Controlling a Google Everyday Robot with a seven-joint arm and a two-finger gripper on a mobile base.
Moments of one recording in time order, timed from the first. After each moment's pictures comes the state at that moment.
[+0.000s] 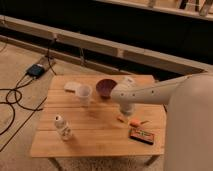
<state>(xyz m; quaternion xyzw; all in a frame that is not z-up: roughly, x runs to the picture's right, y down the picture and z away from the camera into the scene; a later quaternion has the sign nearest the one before) 0.148 0.170 0.827 -0.27 0.21 0.26 0.90</state>
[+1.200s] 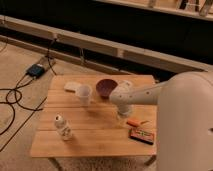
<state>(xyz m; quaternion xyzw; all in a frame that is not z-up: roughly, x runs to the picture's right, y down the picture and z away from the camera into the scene) 0.136 0.197 0.855 -0.28 0.21 0.31 0.88</state>
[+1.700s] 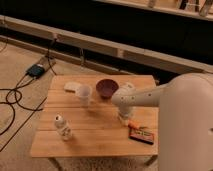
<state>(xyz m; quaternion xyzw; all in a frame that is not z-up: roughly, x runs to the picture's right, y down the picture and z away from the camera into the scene) 0.141 0.203 0.858 -0.28 0.20 0.32 0.88</state>
